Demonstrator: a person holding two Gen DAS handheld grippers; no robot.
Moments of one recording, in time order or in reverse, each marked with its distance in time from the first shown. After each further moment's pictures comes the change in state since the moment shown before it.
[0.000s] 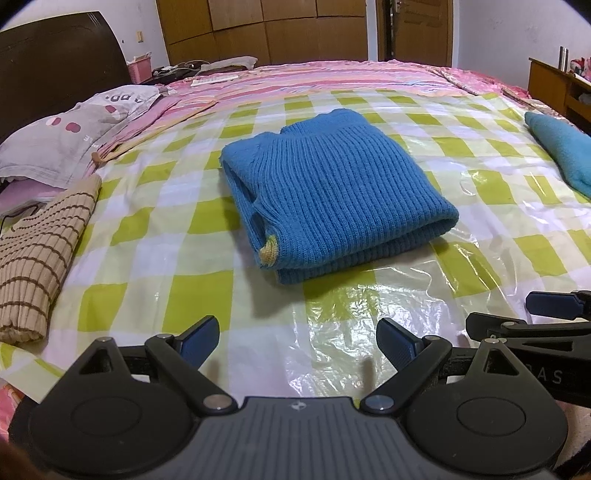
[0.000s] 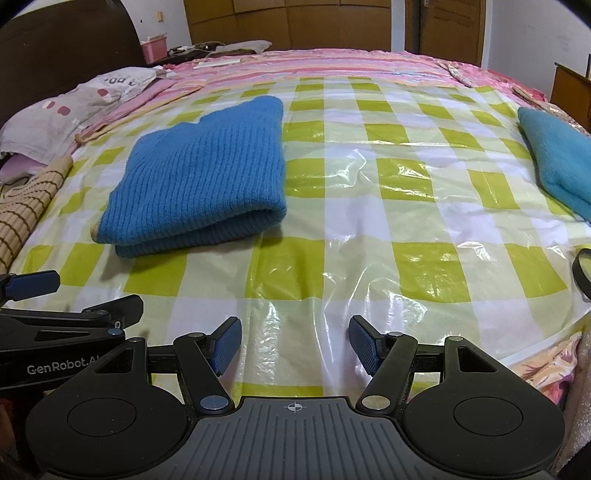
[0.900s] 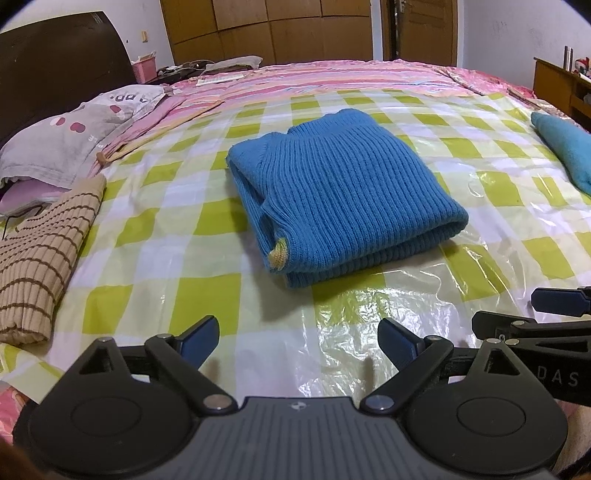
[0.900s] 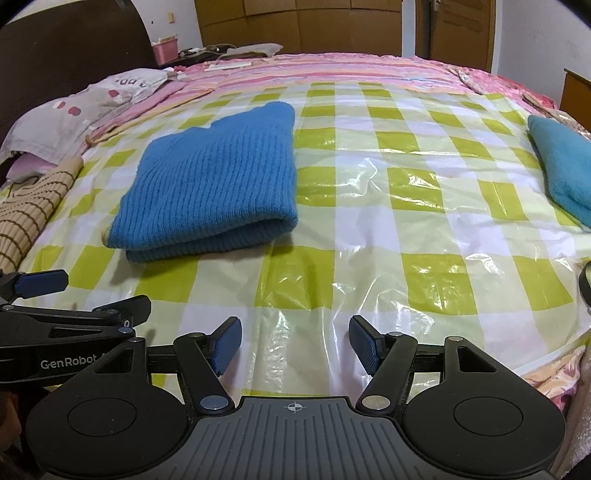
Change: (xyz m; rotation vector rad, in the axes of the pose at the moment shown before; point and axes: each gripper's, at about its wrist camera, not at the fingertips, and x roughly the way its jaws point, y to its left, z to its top) left arm 0.004 0.002 0.002 0.001 0.002 0.022; right arm -0.002 0.001 0.005 -0.022 -0.006 0.030
